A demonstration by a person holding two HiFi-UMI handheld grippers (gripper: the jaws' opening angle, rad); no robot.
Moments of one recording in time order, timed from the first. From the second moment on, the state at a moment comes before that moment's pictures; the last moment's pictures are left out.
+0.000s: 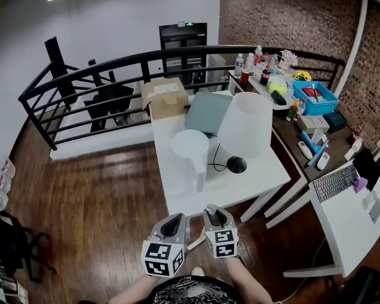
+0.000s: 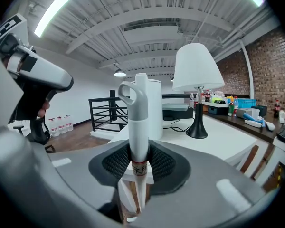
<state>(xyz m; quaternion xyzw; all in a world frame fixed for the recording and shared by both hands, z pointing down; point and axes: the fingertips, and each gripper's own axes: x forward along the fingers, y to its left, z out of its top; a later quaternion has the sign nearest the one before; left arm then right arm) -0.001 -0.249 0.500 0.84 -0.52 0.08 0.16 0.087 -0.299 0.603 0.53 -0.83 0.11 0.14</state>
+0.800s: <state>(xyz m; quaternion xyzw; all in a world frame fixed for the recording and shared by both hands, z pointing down) -0.011 -0.248 0.505 0.82 -0.53 0.08 0.17 0.072 -0.319 0.610 0.50 -0.85 0.11 0.15</state>
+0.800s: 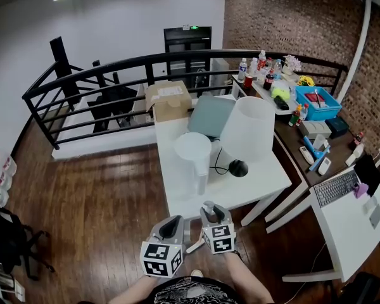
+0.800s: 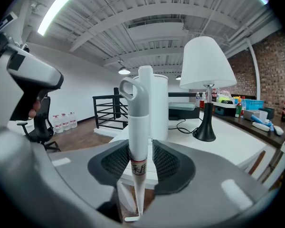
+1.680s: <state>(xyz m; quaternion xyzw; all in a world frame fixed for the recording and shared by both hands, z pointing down) -0.008 -0.245 0.505 0.83 -0.53 0.08 0.17 0.068 -0.308 0.619 0.49 -0.85 0.12 0.16</state>
